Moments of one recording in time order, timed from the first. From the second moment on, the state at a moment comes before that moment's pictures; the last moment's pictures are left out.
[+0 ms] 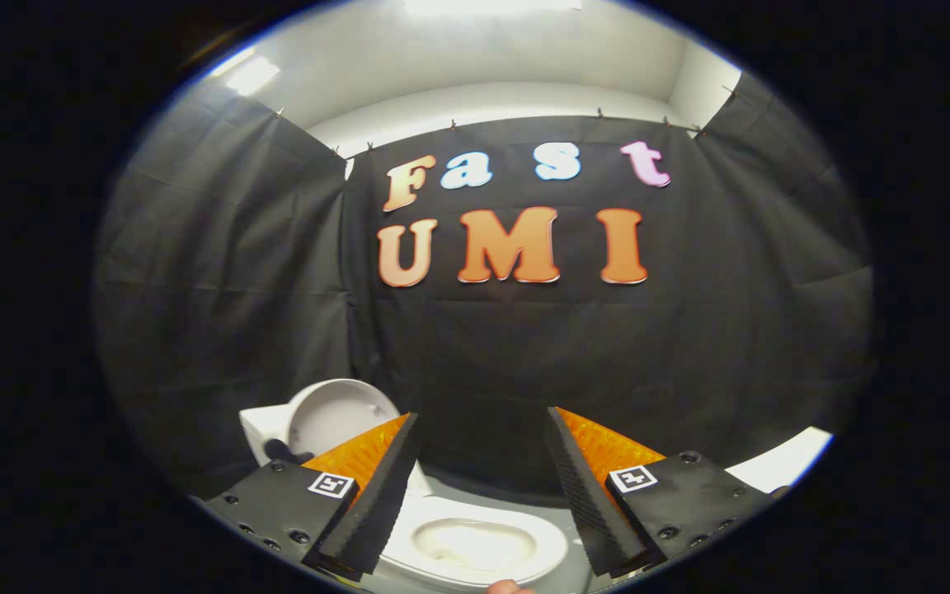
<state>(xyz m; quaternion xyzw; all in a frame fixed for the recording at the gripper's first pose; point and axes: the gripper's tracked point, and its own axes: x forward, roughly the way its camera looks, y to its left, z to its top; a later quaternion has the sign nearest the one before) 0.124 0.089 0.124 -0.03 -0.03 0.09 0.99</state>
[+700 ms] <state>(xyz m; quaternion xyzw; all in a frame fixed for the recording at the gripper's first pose) 0.072 -0.040 -0.003 -0.02 -0.04 -0.04 1.00</state>
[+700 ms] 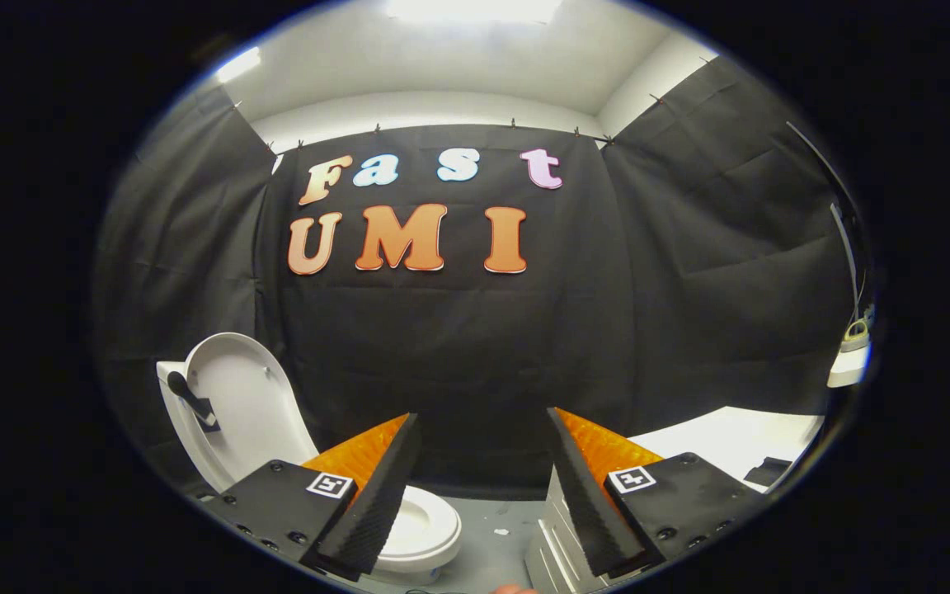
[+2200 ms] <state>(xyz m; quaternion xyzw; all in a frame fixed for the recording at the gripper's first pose) 0.067 -0.032 -0.004 0.00 -0.03 -0.04 1.00</state>
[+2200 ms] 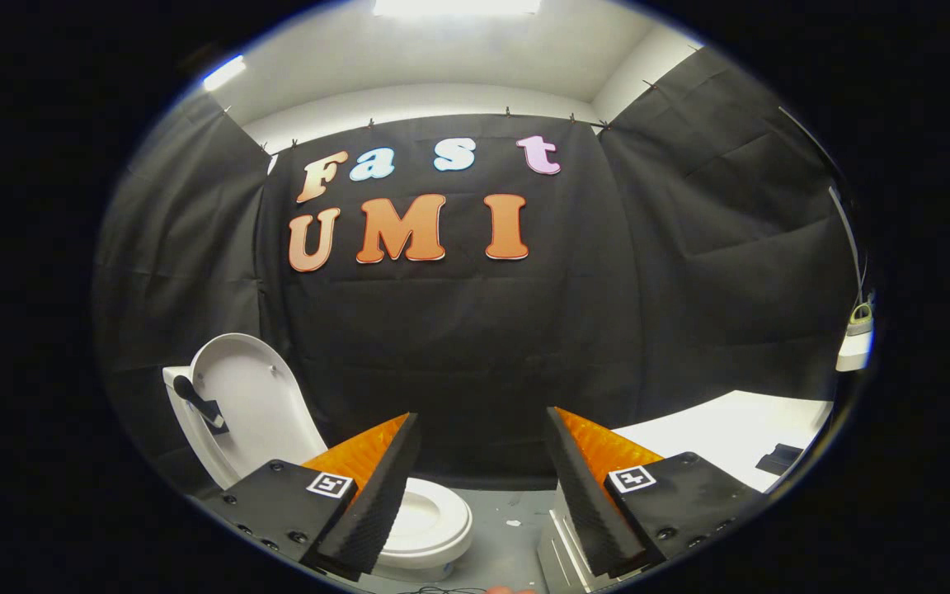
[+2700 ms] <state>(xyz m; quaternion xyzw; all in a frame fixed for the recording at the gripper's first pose) 0.066 -0.028 -0.003 -0.01 -0.03 -0.03 1.00</state>
